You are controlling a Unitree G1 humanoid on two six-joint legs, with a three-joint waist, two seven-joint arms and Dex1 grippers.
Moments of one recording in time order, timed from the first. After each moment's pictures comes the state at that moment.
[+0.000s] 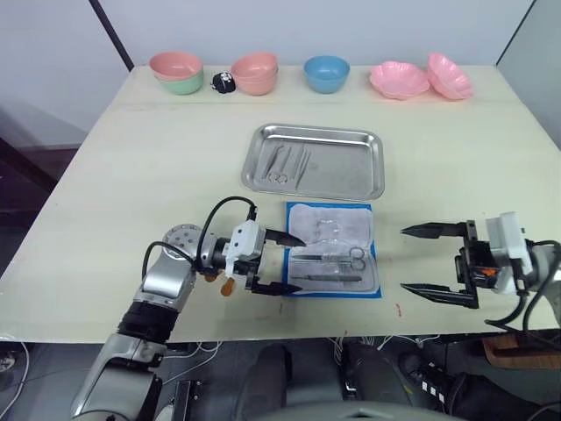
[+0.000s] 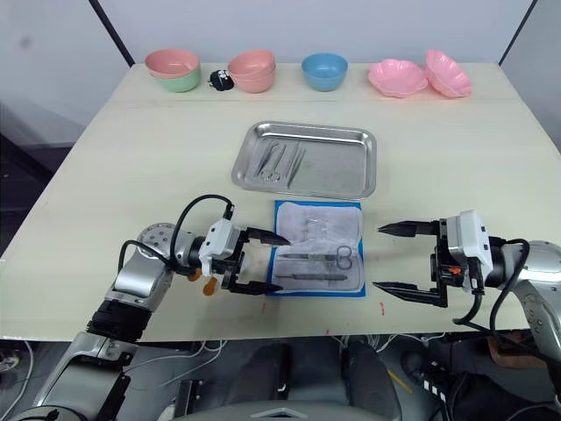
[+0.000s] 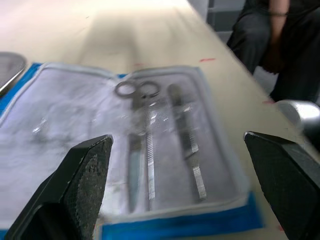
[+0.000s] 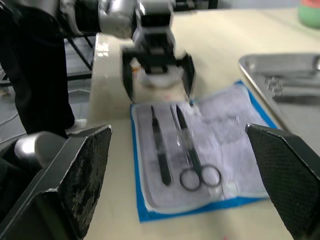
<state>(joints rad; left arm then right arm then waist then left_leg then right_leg) -0.41 0.57 -0.19 0.22 -0.28 -0.10 -1.46 -0.01 -0.83 -0.22 -0.44 0.69 0.28 1.25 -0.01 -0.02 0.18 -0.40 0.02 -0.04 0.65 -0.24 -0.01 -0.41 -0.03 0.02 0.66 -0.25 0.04</state>
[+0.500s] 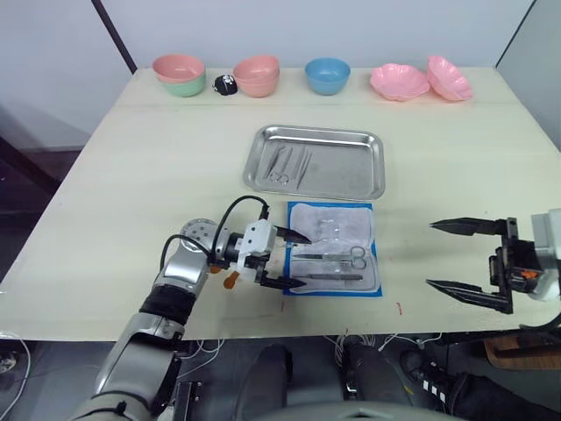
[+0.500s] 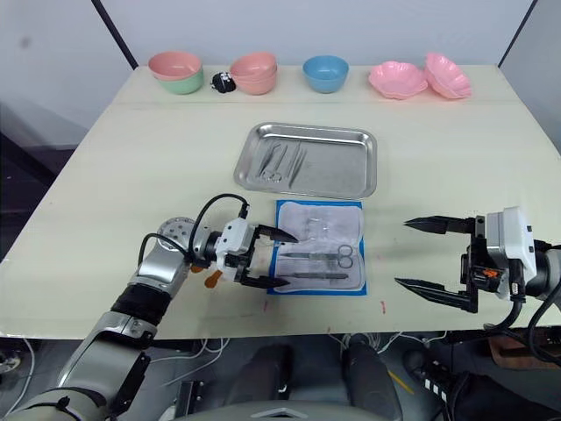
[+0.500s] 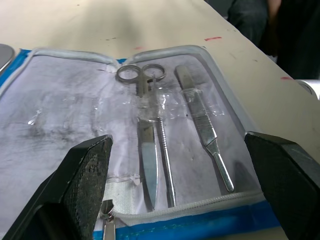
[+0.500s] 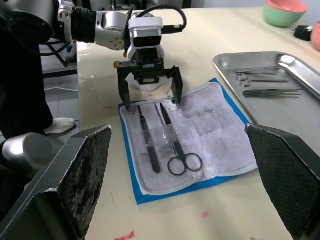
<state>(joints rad) -0.51 0.50 -0.24 0.45 -0.22 -0.27 -1.51 0.10 -0.88 -0.41 -0.49 0.75 0.33 1.23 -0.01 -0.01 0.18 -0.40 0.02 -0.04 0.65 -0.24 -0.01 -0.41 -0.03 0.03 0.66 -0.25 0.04</state>
